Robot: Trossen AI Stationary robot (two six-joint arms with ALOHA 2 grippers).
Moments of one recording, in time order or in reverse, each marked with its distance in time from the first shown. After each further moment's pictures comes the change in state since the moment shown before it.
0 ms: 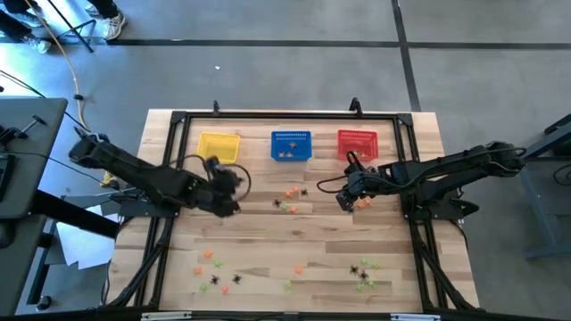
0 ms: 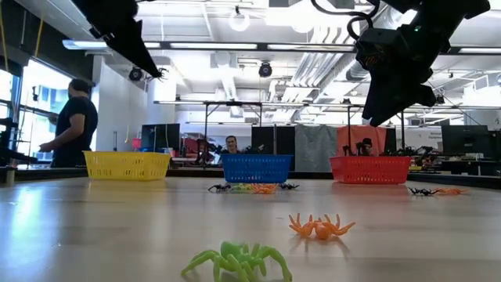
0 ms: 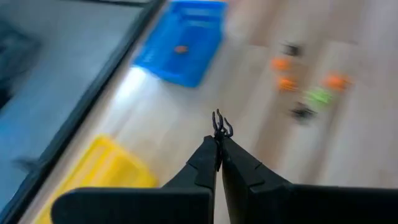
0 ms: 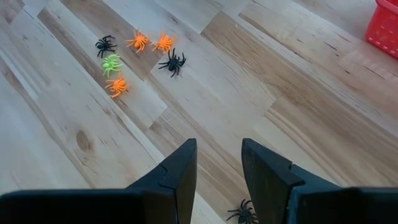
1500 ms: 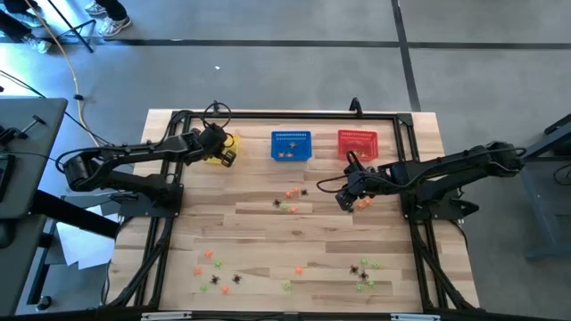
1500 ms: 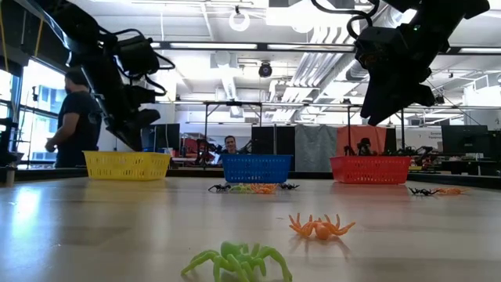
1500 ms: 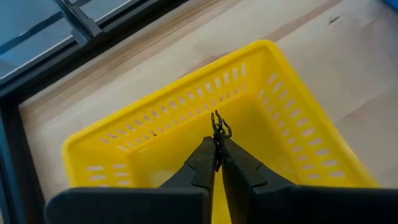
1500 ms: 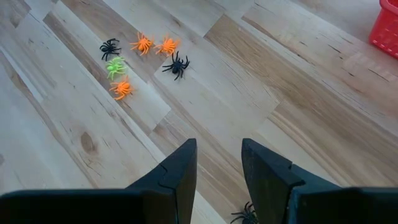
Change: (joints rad) left arm 0.904 -0.024 -0.391 0.468 0.390 0.226; right arm 0.000 0.000 0.000 0.013 0.000 0.000
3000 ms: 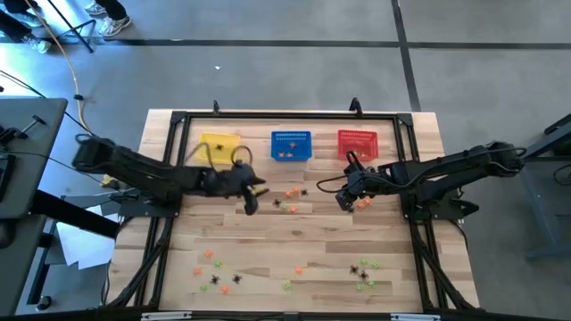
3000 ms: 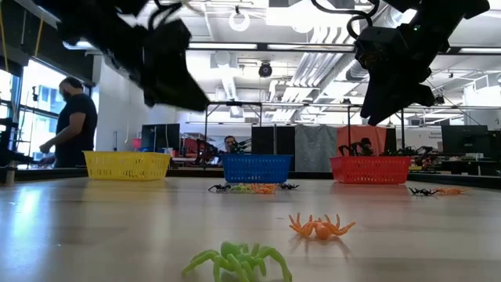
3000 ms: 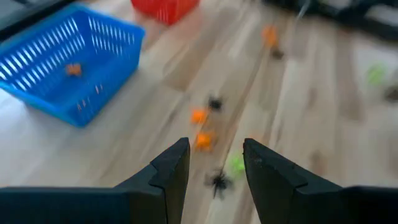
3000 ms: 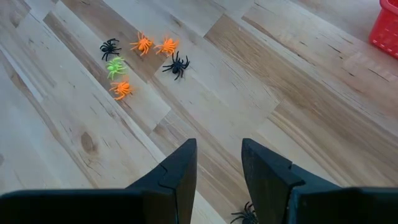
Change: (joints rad) left arm -0.671 0.138 0.057 0.483 0.051 -0.087; right arm 0.000 0.000 0.000 0.000 0.000 0.000
